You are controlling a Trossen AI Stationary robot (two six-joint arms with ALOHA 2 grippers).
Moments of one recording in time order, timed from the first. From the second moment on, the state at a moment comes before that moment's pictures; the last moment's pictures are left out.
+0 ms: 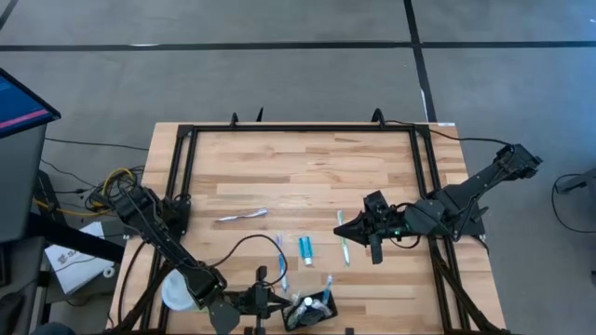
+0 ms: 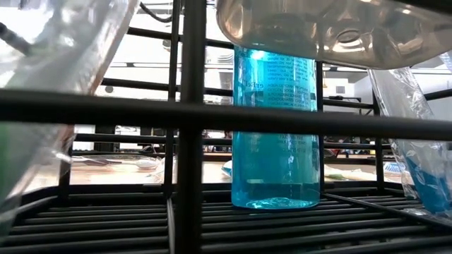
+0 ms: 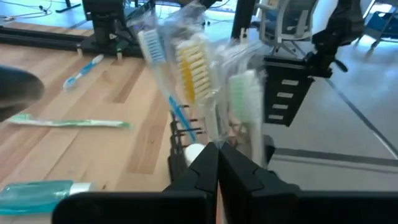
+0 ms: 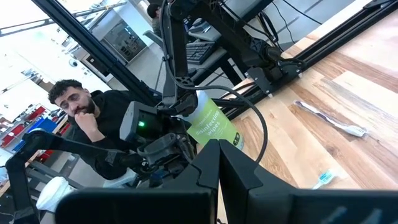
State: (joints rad) left arm -0.84 1.86 1.06 0.41 -0.81 -0.42; right arm 0.54 1.19 1.05 -0.07 0.47 0.79
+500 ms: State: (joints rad) left arm -0.82 1.86 1.06 0.42 -0.82 -0.37; right arm 0.53 1.19 1.05 -0.07 0.46 0.79
